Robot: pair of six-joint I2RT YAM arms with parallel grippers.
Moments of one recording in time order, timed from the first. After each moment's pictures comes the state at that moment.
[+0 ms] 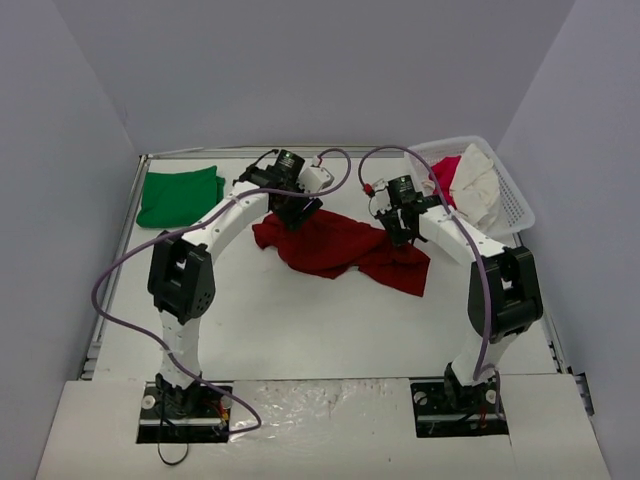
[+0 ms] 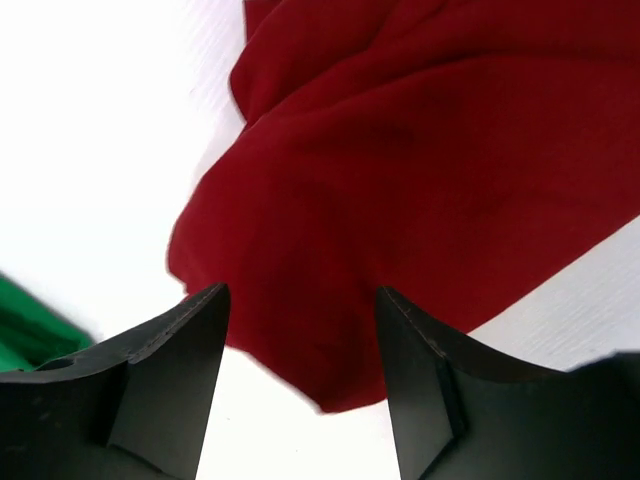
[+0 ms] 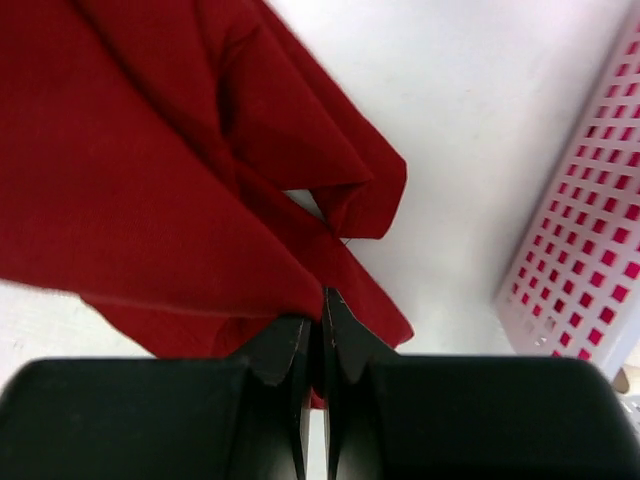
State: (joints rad) left arm -0.52 1.99 1.82 -0.81 0.08 0.36; right arm 0.33 1.71 1.23 -0.57 0.07 -0.29
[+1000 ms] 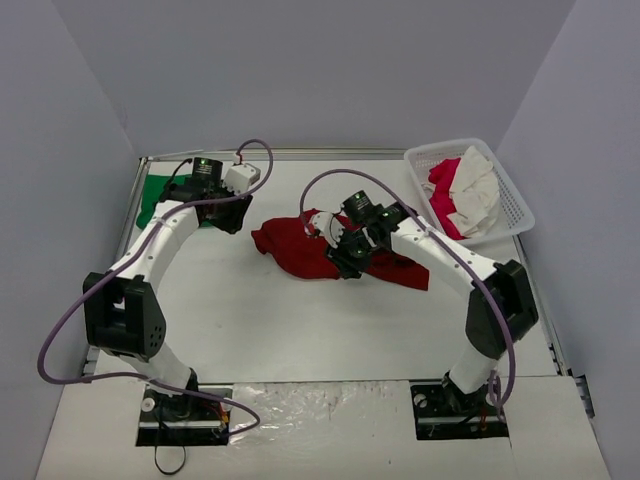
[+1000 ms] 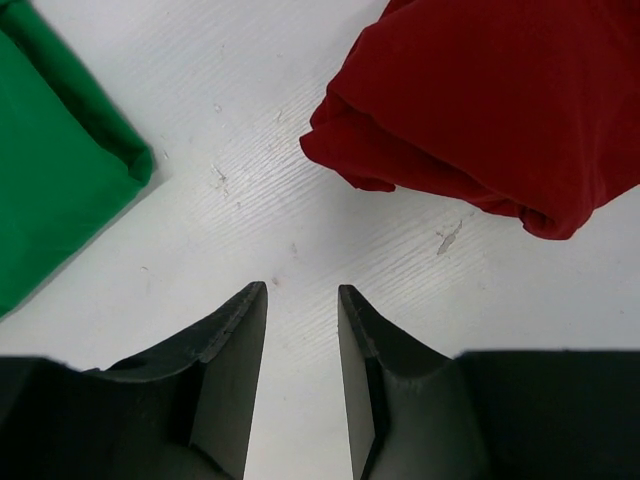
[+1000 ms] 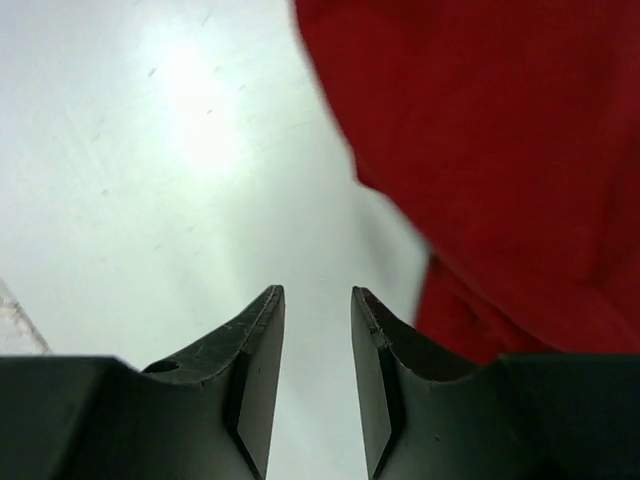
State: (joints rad) left arm -0.21 1.62 1.42 -0.72 0.19 0.34; right arm 0.60 1.63 1.35 -0.79 -0.30 -0.49
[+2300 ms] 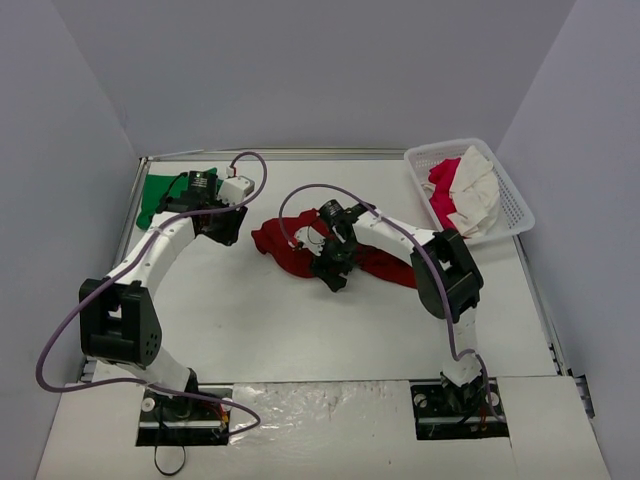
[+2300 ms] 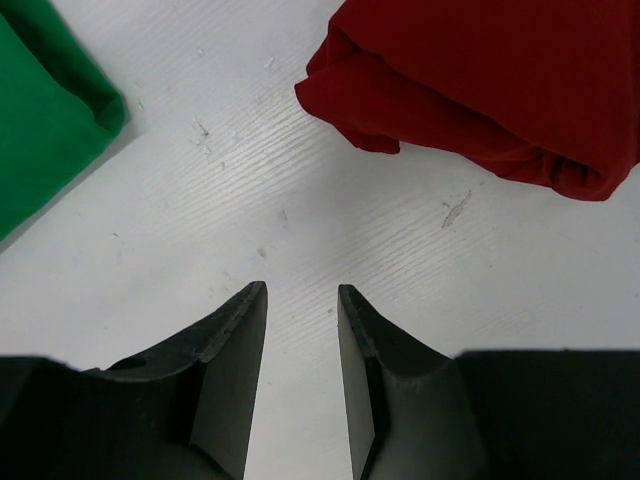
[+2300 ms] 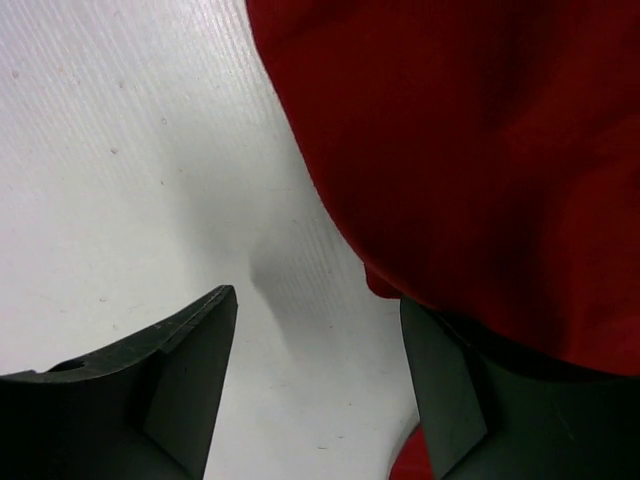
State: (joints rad) left arm -0.17 1.56 1.28 -0.67 0.20 0.31; right arm 0.64 2.05 1.49 -0.82 -0.31 -0.61
